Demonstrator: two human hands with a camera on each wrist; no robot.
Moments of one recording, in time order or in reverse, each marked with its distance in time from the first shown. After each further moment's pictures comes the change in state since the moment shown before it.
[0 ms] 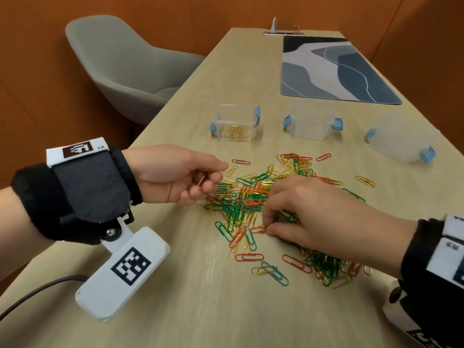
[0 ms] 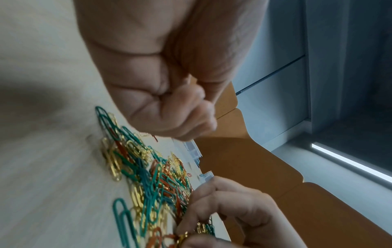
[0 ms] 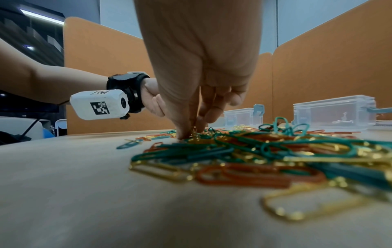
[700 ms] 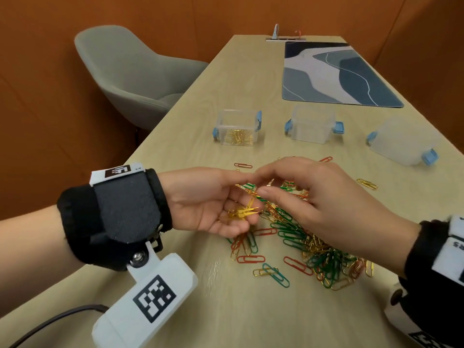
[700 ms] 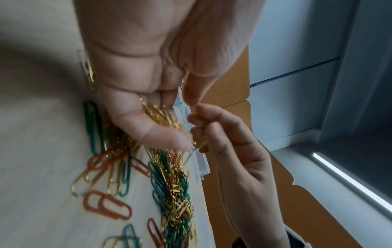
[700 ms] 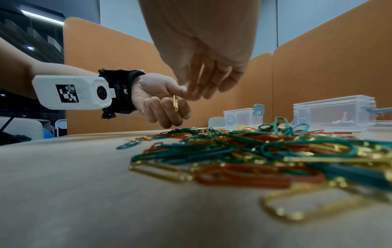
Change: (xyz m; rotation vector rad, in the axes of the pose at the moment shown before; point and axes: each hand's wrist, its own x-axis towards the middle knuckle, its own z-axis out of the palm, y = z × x) left_hand 0.004 -0.005 0.034 -0.129 -0.144 -0.105; right_hand 0.001 0.001 -0.001 0.322 0.377 -0.037
